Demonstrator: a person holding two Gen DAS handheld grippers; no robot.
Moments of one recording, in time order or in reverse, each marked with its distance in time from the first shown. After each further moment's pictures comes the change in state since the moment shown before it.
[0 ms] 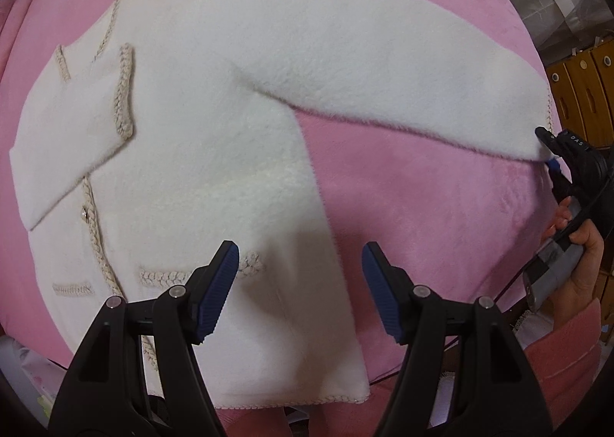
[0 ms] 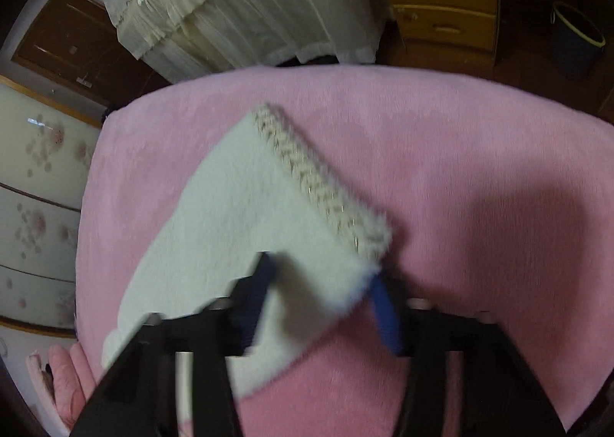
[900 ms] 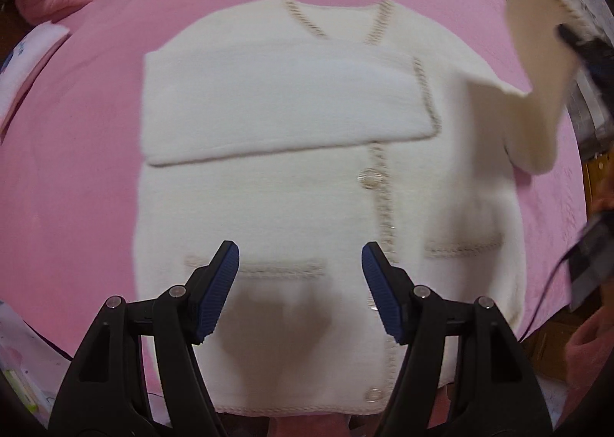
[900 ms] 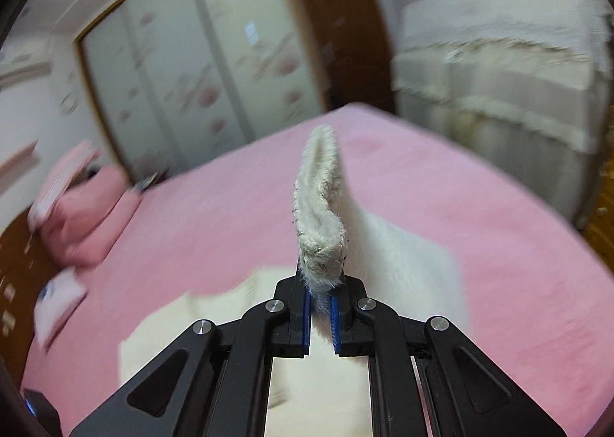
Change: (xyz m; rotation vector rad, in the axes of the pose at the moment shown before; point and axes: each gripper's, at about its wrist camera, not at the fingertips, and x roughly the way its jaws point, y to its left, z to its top) left arm -0.063 0.369 -0.136 -0.289 -0.224 0.004; right arm -0.116 0.437 -0.259 -0.877 -0.215 0.374
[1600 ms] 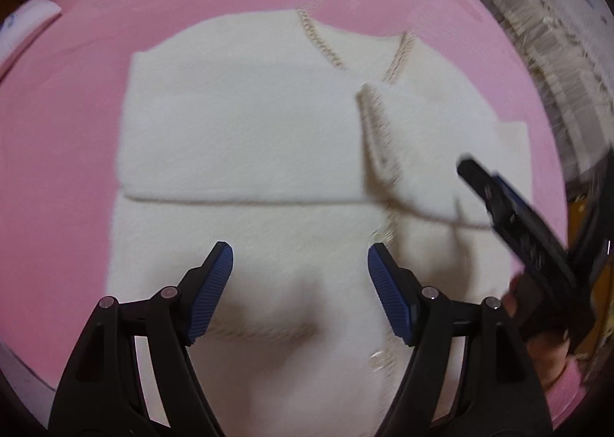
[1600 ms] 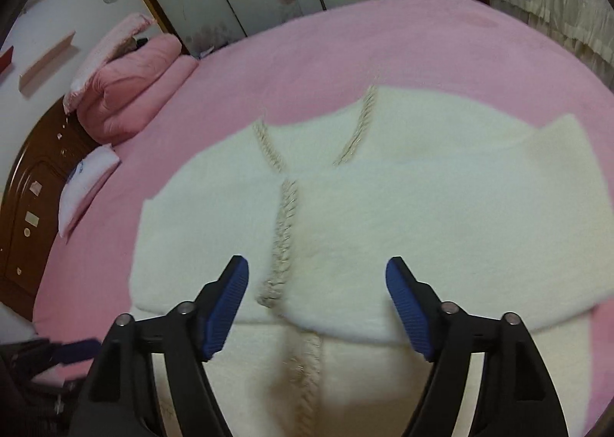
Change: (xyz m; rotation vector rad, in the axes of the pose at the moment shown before) left arm 0.030 0.018 0.046 -0.114 -0.056 -0.139; right arm 0.128 0.069 -0.058 -0.121 0.352 0.167
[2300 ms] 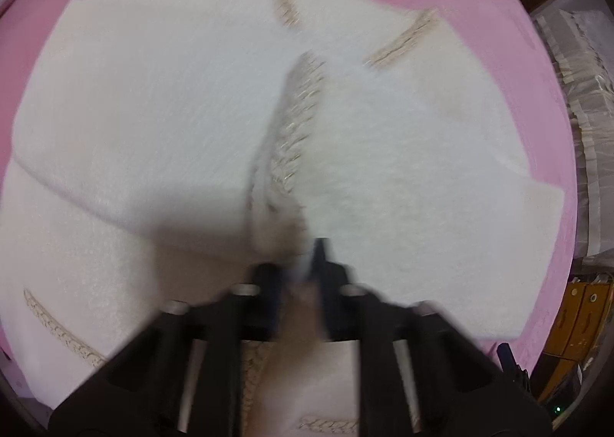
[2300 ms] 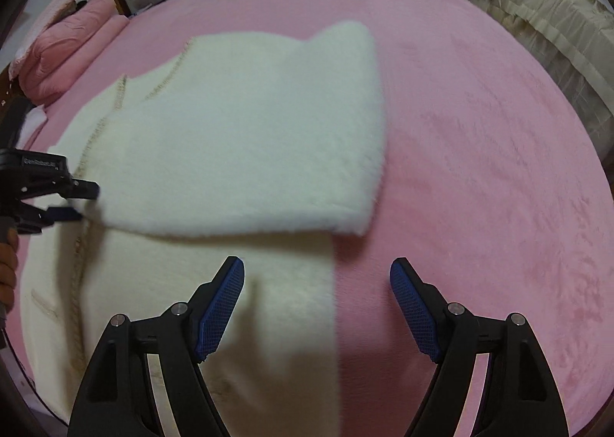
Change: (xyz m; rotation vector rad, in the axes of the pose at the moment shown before) left arm 0.115 -0.120 0.024 -0.232 0.034 0.068; right arm -0.078 -0.240 -0.137 -0.046 0.213 -0.252
